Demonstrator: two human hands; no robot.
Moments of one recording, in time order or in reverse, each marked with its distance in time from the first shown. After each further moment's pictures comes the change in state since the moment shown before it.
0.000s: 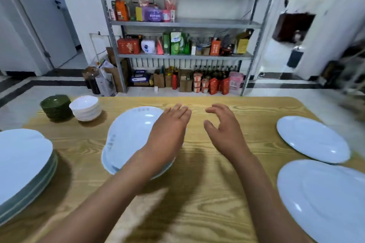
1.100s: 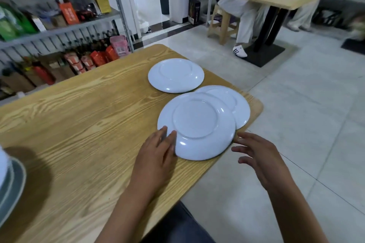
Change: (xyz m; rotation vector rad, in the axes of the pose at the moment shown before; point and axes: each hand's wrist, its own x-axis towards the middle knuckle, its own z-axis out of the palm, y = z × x) left_hand -0.034 0.237 0.135 -0.690 -0.143 0.373; right_hand -0.279 0.157 -0.201 0.743 0.743 1.020
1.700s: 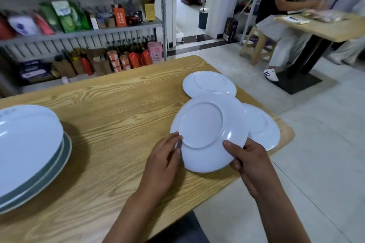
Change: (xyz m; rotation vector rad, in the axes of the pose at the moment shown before) left_hand -0.023 0.004 -0.035 -0.354 0.268 -0.196; right_hand -0.035 -0.024 0.080 -0.034 -0.426 -0.202
